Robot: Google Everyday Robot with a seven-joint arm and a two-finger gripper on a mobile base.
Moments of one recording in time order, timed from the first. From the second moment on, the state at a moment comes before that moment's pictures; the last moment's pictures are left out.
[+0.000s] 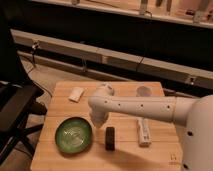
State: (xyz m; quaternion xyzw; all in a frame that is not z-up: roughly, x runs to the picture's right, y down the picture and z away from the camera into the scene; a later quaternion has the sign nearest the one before) arm -0.040 0.201 0.800 -0.27 -0.21 -0.40 0.85
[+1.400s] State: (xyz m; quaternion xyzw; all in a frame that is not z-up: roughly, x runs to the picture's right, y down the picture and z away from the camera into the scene) arm -0.060 0.207 0.801 -0.29 -0.22 -0.42 0.83
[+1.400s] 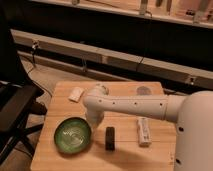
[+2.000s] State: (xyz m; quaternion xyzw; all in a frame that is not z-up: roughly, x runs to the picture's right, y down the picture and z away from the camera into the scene) arm -0.071 0.210 0.800 -0.29 -0.23 -0.42 0.83
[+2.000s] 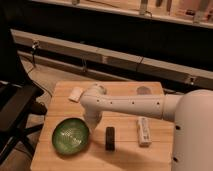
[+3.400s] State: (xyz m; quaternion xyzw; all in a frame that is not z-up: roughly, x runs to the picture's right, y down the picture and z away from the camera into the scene) arm -0.094 0.216 0.797 -0.29 -0.25 -0.43 0.82
